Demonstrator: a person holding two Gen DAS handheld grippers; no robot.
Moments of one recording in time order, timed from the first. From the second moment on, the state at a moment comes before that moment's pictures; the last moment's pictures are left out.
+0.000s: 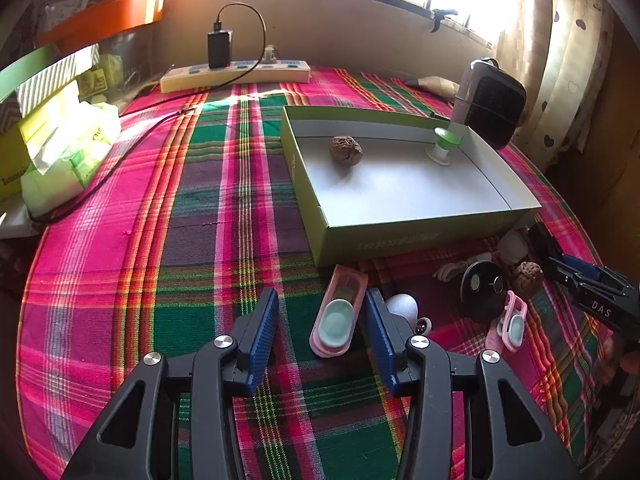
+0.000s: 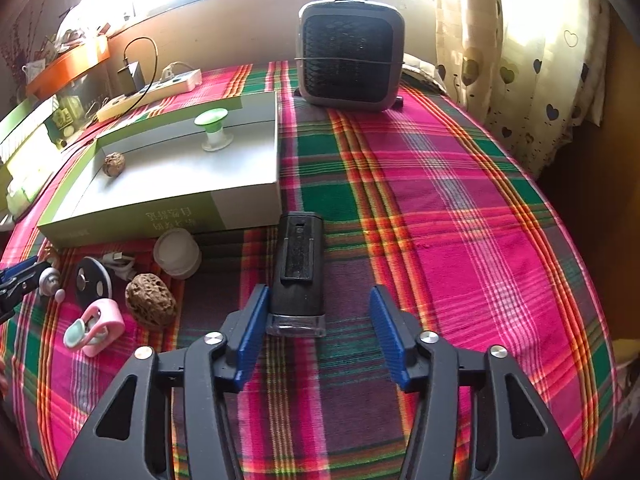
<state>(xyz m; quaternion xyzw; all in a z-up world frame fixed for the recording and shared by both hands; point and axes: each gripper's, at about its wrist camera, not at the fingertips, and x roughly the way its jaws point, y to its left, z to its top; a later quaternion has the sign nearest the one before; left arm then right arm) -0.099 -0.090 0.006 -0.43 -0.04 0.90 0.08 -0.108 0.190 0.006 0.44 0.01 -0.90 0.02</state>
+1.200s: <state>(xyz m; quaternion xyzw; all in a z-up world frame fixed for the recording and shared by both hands) -0.102 -0.086 0.005 -0.42 -0.02 0.91 0.03 -0.120 0.188 0.006 0.43 0.02 -0.90 0.05</state>
